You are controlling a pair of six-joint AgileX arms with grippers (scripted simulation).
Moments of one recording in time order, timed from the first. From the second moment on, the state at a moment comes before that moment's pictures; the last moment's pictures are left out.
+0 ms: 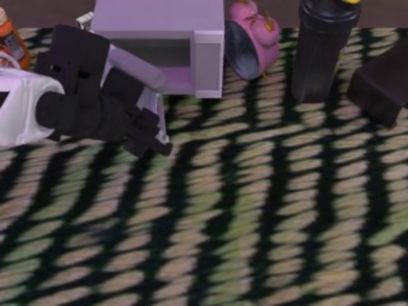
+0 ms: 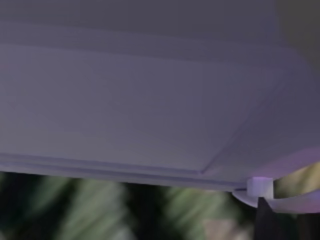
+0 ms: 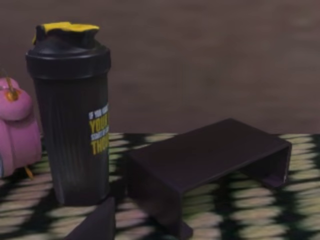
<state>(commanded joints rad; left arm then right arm) -0.36 1.71 1.00 -0.18 0.24 0.25 0.00 0.00 0.00 0.00 0.00 0.00</state>
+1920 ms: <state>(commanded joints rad) -0.34 1.70 0.99 -0.19 0.28 0.30 0.00 0.00 0.00 0.00 0.00 0.00</state>
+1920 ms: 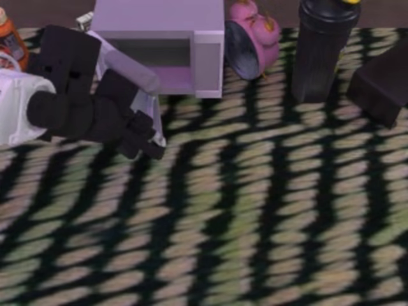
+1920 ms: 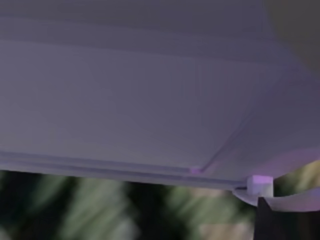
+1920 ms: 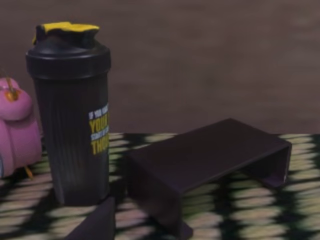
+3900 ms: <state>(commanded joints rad) -0.31 1.69 0.98 -0.21 0.33 0.36 0.00 0.00 0.00 0.00 0.00 0.00</state>
